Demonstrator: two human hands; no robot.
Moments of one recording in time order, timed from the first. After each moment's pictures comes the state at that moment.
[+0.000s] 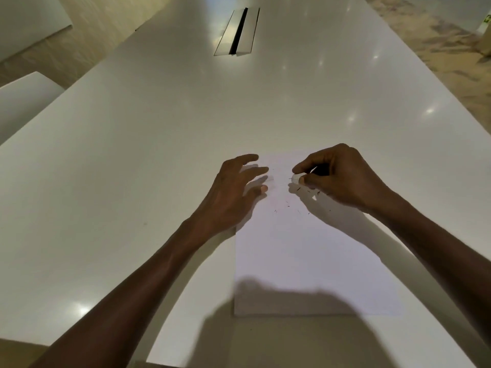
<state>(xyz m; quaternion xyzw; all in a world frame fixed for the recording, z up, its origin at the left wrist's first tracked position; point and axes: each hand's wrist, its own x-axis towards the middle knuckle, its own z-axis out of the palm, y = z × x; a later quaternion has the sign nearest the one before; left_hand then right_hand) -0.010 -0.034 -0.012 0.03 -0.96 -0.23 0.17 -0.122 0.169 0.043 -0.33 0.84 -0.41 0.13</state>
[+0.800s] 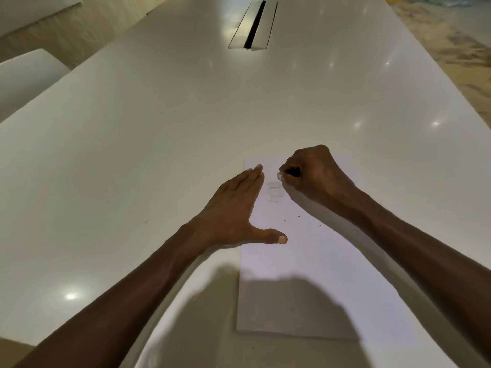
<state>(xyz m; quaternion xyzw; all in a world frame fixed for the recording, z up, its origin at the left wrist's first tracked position) 0.003 -0.042 -0.018 0.06 -0.98 -0.16 -0.07 -0.153 0.105 0.003 -0.50 0.82 -0.27 -0.02</state>
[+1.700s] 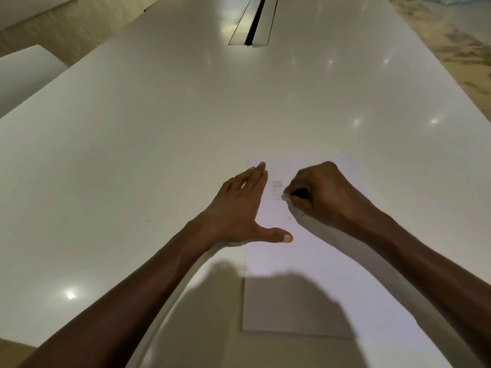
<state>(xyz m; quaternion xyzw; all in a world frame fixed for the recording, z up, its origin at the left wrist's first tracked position) 0.000 -0.039 -0.012 0.05 -0.98 -0.15 -0.10 -0.126 0.126 0.007 -0.55 0.80 -0.24 0.00</state>
